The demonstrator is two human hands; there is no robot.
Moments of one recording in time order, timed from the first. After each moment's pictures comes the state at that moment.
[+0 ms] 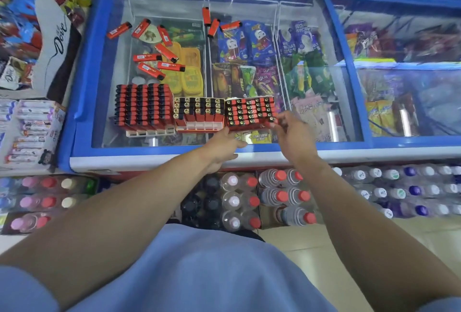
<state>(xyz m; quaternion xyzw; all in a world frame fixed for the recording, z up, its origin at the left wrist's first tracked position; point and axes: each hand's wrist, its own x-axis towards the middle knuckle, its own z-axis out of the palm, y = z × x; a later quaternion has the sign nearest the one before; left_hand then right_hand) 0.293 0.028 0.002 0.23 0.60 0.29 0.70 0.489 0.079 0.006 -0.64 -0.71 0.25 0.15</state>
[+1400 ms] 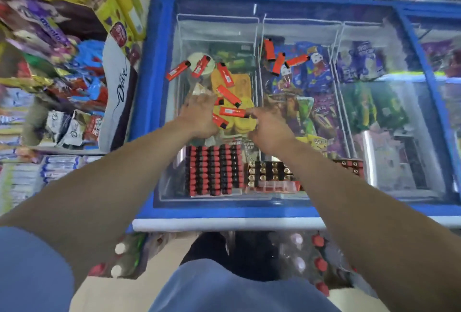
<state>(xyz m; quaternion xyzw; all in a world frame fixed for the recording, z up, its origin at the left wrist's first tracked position) 0.013 0.197 -0.021 0.63 0.72 -0.04 0.29 0.223 0.208 0.007 -0.56 -0.77 0.30 -0.03</state>
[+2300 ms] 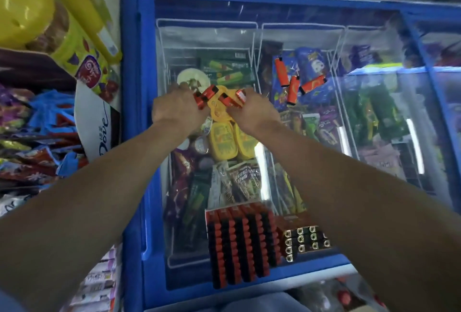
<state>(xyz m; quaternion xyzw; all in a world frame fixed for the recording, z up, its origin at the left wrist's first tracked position) -0.071 0.320 -0.045 0.62 0.77 -0.05 0.14 0.100 0.345 -0.013 -0.68 -0.68 0.28 -0.03</state>
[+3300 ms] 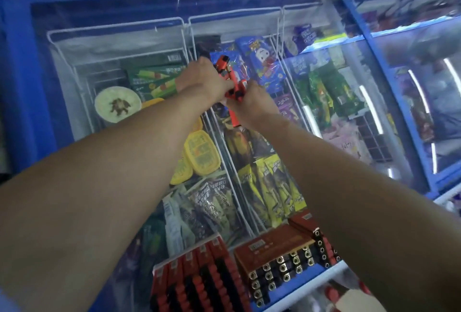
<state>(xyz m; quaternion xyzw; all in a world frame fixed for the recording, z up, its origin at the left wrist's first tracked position) 0.102 0.454 -0.037 0.60 0.73 0.07 0.33 0.221 0.407 -0.037 -0.77 -0.56 0.30 0.01</state>
